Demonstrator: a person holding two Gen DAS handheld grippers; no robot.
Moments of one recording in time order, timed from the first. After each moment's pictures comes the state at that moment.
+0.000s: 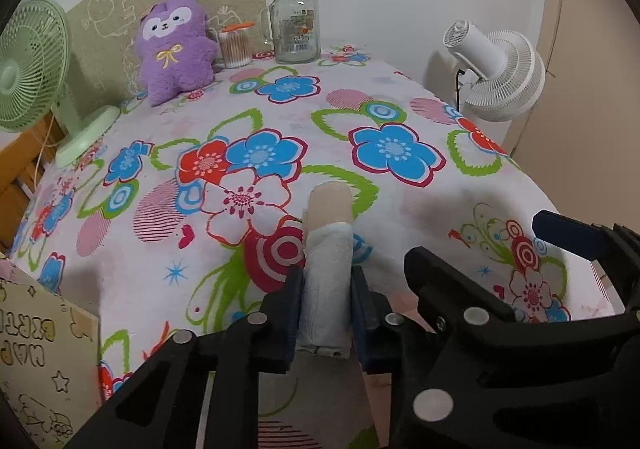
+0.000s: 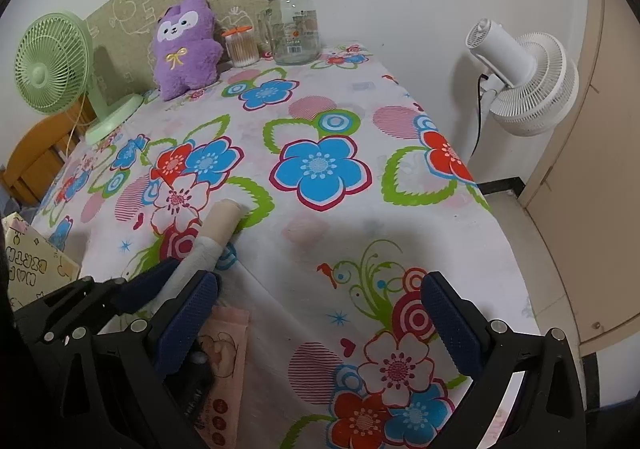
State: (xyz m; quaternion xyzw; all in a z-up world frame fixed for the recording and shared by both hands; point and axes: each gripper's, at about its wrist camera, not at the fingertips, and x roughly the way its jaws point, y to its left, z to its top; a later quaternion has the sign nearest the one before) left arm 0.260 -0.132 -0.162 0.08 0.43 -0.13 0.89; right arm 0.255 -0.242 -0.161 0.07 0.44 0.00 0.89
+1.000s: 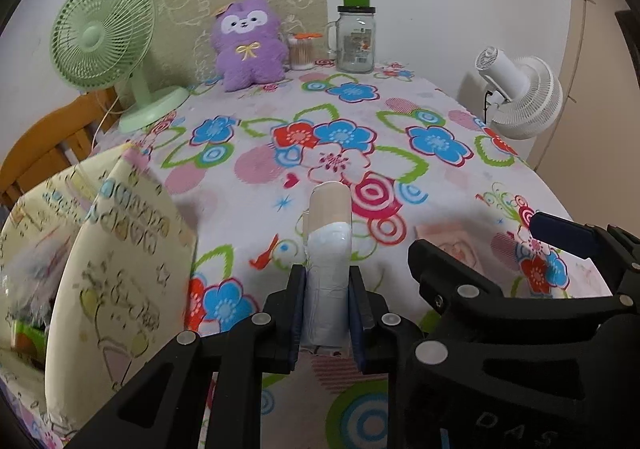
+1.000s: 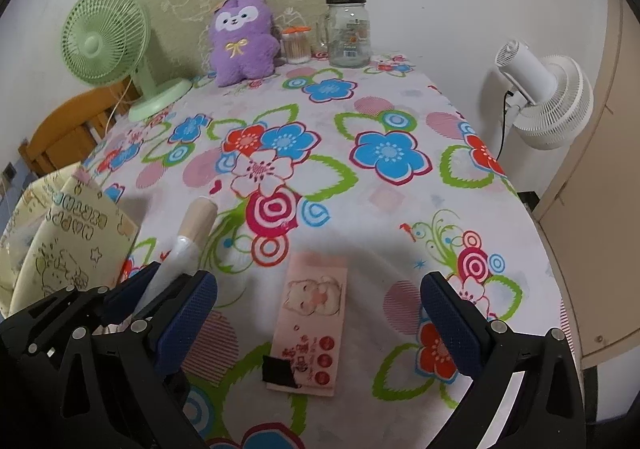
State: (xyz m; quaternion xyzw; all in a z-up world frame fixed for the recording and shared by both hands) left arm 0.197 -0.066 -0.145 0.05 0.41 -0.08 0.91; right arm 0.212 -0.185 -0.142 0.05 0.43 0.04 0.90
